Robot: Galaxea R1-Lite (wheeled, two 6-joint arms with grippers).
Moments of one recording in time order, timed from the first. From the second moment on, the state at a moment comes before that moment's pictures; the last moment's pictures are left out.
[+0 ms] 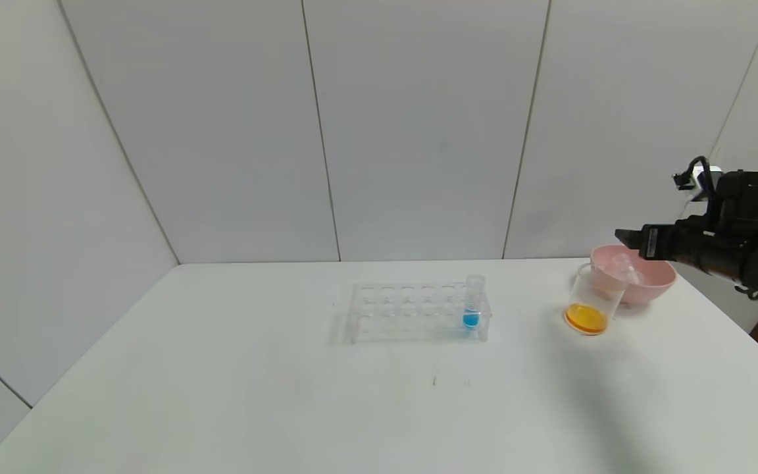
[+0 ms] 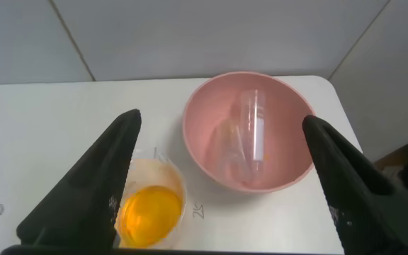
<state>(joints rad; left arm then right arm) 0.00 0.00 0.00 0.02 0.00 -0.02 -0.08 1.92 -1.11 -0.52 -0.03 -0.02</state>
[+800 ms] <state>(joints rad) 0.00 0.00 0.00 0.02 0.00 -0.02 0.03 1.13 -0.67 -0.38 0.03 0.06</state>
